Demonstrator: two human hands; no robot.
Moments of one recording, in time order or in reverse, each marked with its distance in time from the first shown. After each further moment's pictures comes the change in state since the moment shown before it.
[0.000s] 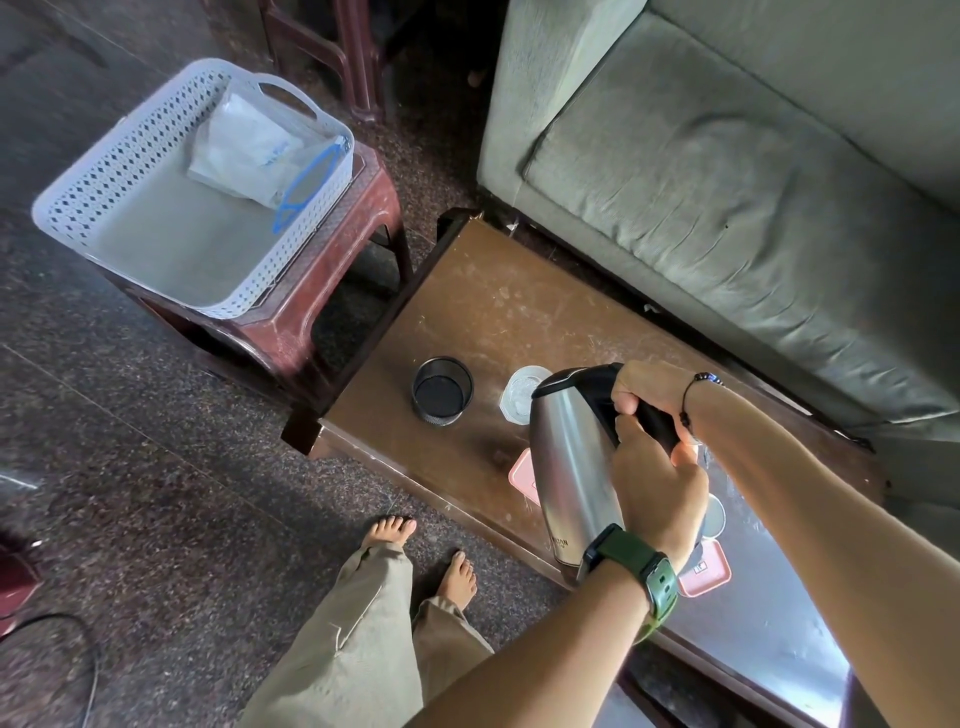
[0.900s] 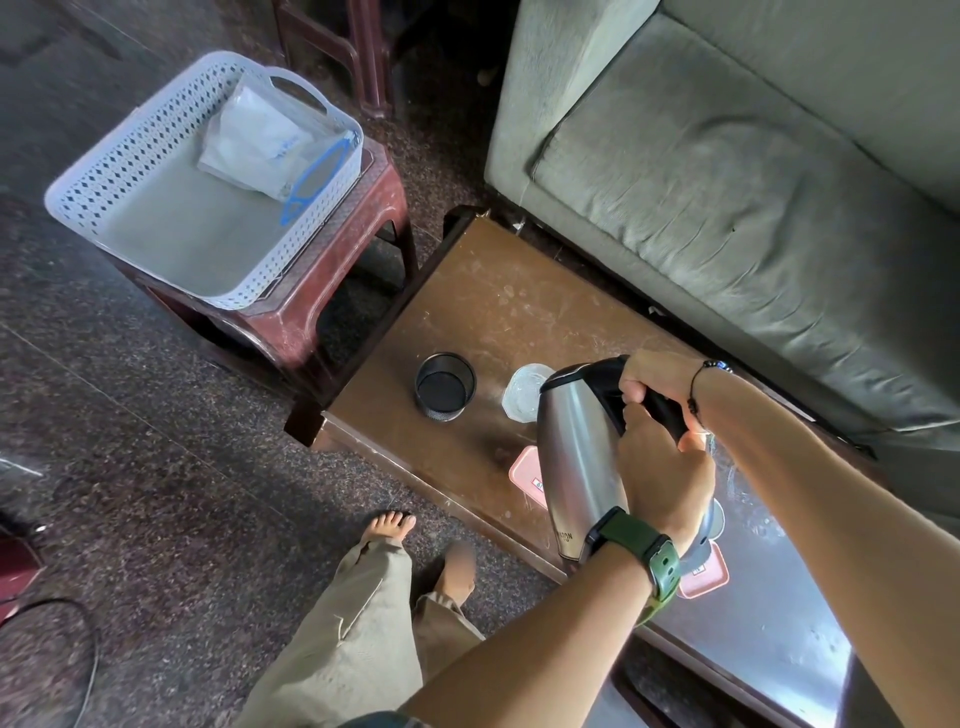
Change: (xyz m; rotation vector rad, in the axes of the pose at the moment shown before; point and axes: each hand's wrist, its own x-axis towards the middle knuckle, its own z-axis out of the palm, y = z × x) left_hand 0.005 0.009 0.002 -0.024 -0.010 -0.024; right_hand 0.013 0.007 -0.011 0.115 0.010 0.122
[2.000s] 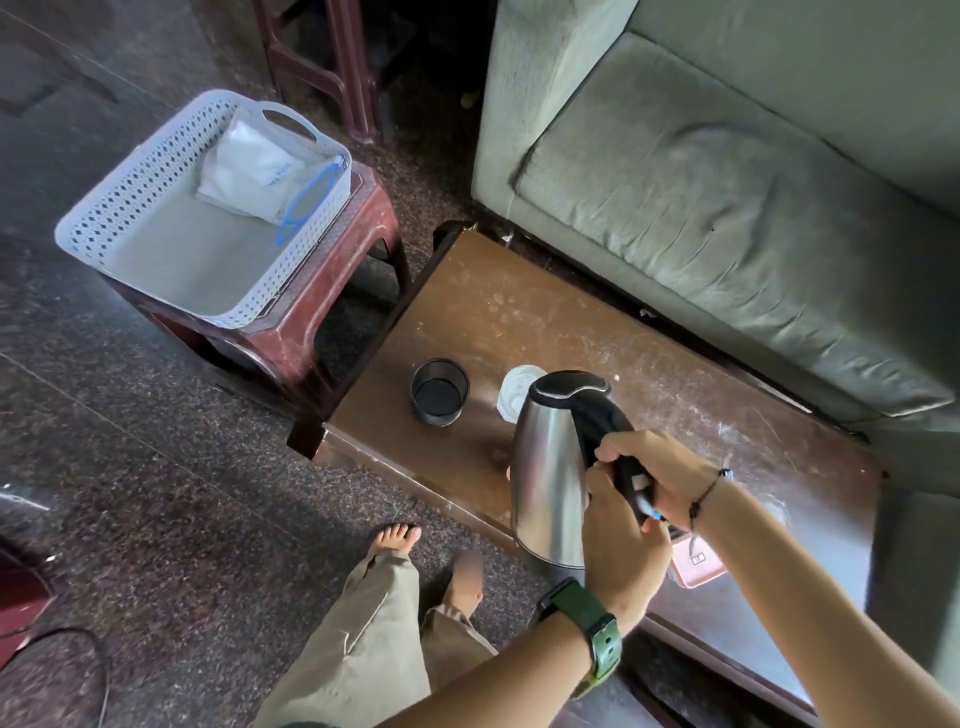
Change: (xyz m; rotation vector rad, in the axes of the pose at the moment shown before) left_hand -0.044 -0.062 -0.019 0.133 -0.094 0.046; right_hand -0.039 0.076 0.051 0.607 -0.094 -0.052
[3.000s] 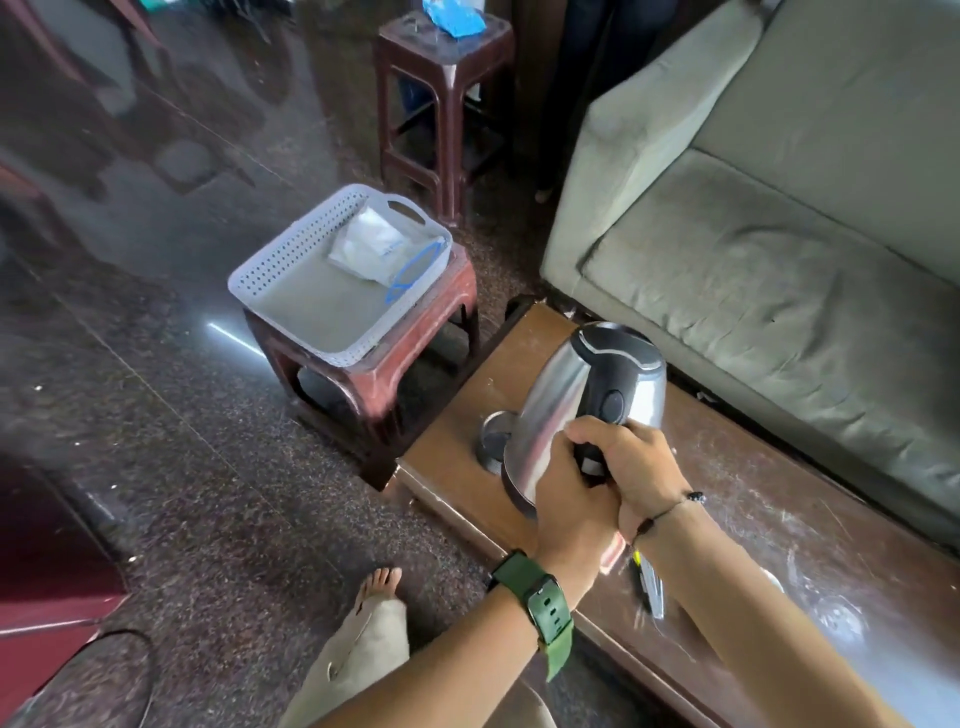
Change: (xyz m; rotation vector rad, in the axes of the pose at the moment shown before) left_hand 0.002 0.057 -0.109 -0.141 0.167 0.180; right_hand -0.071 -0.048 0.109 0.281 0.149 -0.453
